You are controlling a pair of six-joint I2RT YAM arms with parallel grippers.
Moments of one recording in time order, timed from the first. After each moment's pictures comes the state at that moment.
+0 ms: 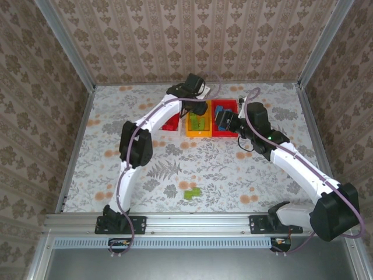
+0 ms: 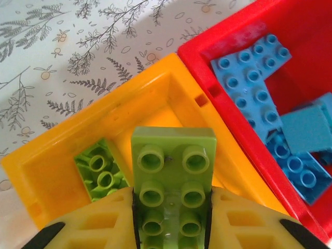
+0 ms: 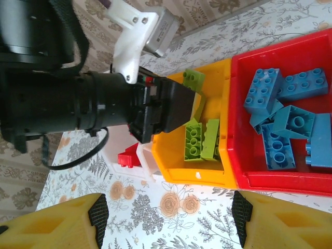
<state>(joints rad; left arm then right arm) -0.64 2.38 2.25 -0.82 0.06 -0.03 0.38 1.24 0.95 -0.19 -0.10 0.64</state>
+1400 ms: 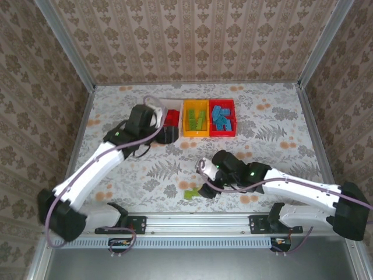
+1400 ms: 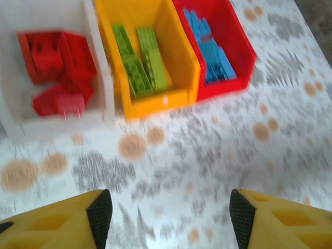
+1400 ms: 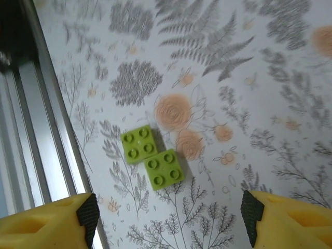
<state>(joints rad) -0.59 1.16 1.05 -0.62 0.21 -0.36 0.97 1.16 0.73 -0.46 -0.14 -0.08</state>
